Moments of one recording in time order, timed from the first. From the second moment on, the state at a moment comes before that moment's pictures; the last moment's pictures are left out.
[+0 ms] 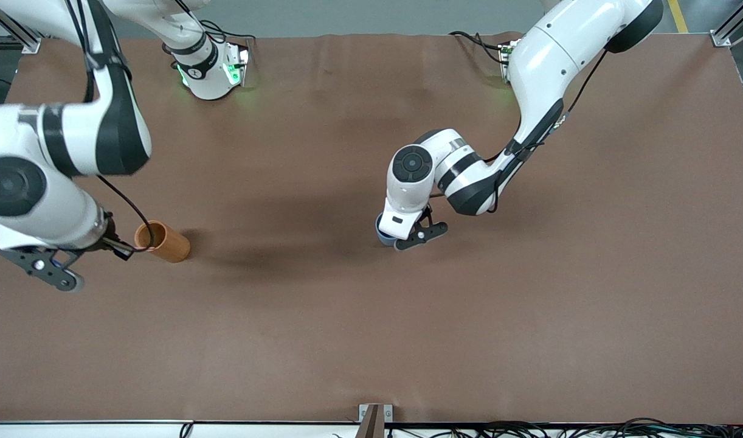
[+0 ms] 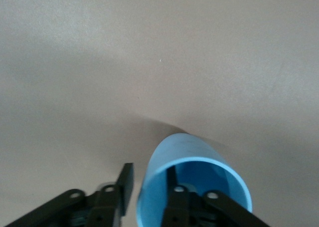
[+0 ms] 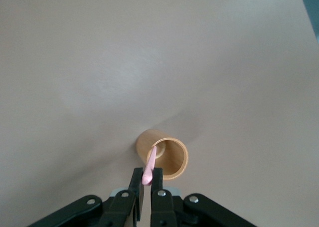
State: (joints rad) left arm -0.27 0.75 -0.56 -1.56 0.45 2.18 -1.34; right arm 0.19 0.34 -0.04 -1.41 -0.28 1.67 0.71
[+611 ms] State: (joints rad) left arm -0.18 0.45 -0.47 -1.51 0.28 1.94 -0.98; right arm 0.41 0.15 -0.03 -1.41 -0.17 1.69 0.71
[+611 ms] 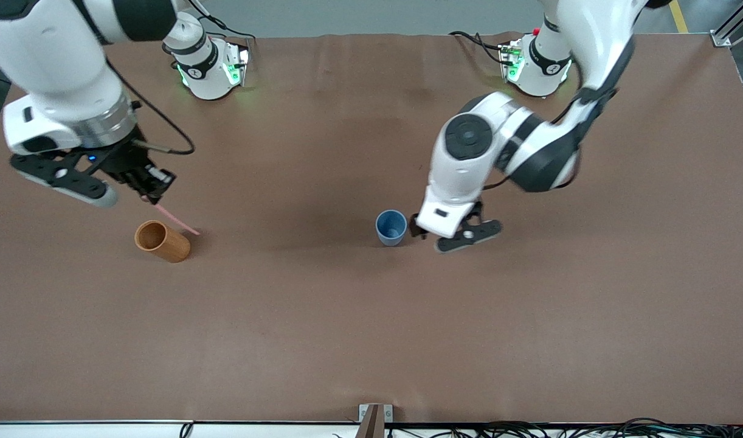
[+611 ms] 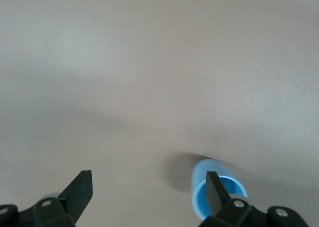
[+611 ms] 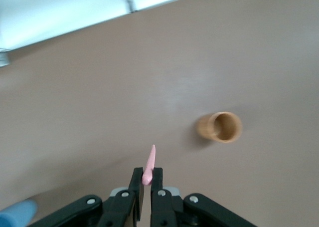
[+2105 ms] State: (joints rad) left arm -0.10 0.05 -0.07 -1.48 0.02 1.56 -0.02; right arm 0.85 0.43 -0.03 -1.44 -0.16 2.12 0.91
